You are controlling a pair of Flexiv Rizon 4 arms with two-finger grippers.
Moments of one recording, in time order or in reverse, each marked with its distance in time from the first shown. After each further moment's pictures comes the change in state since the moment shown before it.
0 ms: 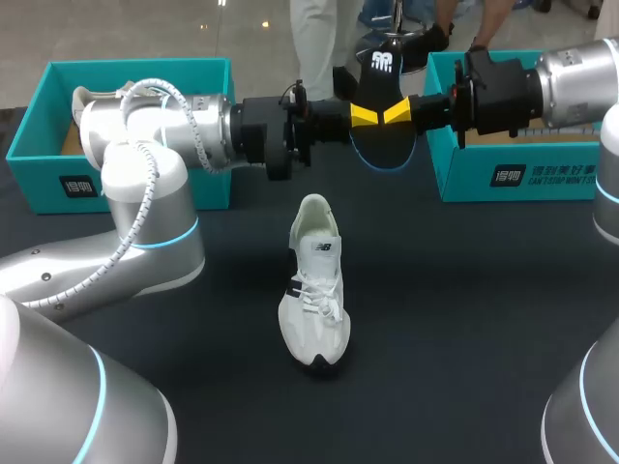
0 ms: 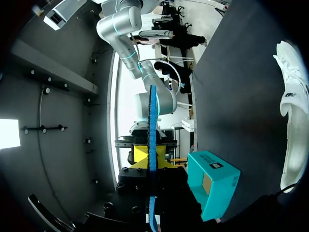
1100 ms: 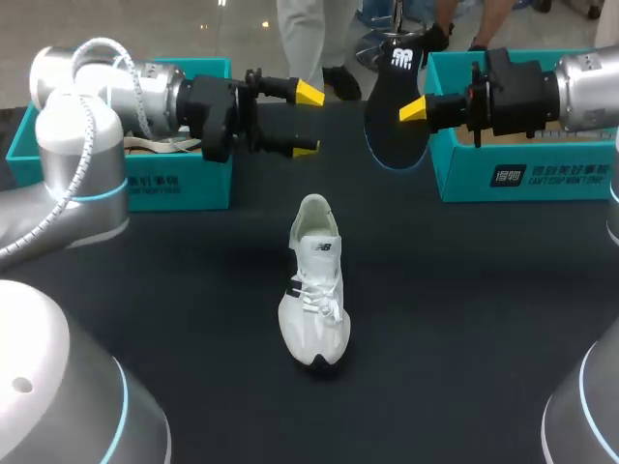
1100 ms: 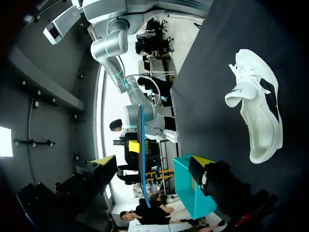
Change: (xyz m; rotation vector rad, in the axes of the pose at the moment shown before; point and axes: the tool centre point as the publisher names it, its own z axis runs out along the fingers) left arm 0.010 0.015 -0.081 0.156 0.162 0.063; right arm -0.006 0.006 -0.021 -0.071 -0.018 -0.034
